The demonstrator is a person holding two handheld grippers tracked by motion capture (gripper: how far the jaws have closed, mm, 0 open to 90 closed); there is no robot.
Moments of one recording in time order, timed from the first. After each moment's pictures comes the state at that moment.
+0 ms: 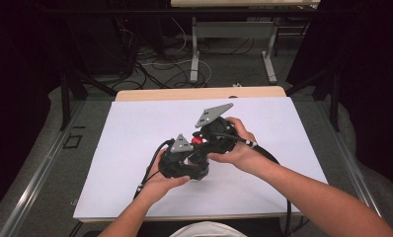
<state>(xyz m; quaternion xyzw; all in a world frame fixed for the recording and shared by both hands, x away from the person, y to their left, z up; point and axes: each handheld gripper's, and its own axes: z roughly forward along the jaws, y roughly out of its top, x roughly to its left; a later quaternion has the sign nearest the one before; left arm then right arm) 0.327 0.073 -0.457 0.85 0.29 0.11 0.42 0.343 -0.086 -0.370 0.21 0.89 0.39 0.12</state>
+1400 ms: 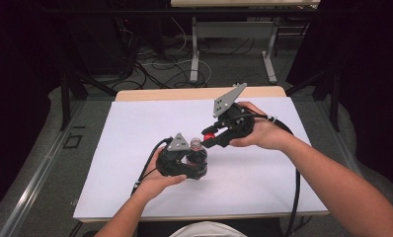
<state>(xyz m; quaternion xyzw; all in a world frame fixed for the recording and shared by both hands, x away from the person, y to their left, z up) 0.335 0.080 -0.457 0.86 0.28 0.09 0.43 0.376 -0.127 -0.352 0.08 0.92 0.39 0.03</state>
